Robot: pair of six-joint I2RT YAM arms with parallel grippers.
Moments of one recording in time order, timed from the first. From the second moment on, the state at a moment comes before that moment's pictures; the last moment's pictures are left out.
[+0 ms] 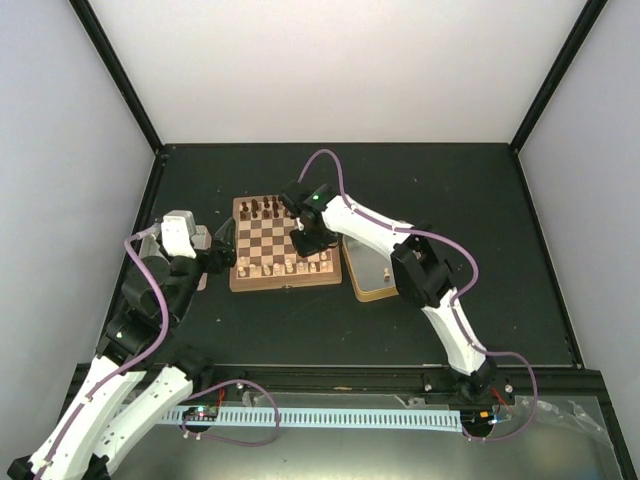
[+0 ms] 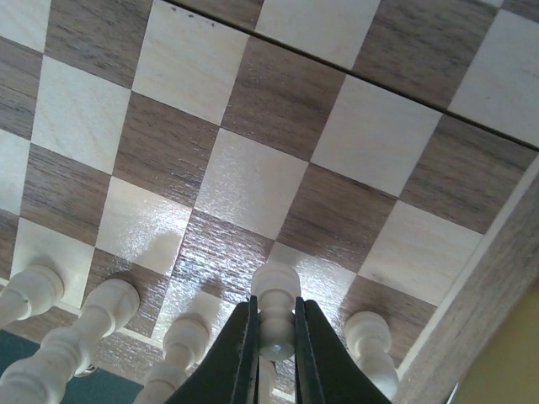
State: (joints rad) left arm -0.51 0.47 0.76 -0.36 -0.30 -0.26; right arm 0.83 2.27 1.99 -1.08 -0.02 0.37
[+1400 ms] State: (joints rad) left arm -0.41 0.48 0.75 -0.37 -0.22 -0.29; right arm 0.83 2.09 1.88 -1.03 0.07 0.44
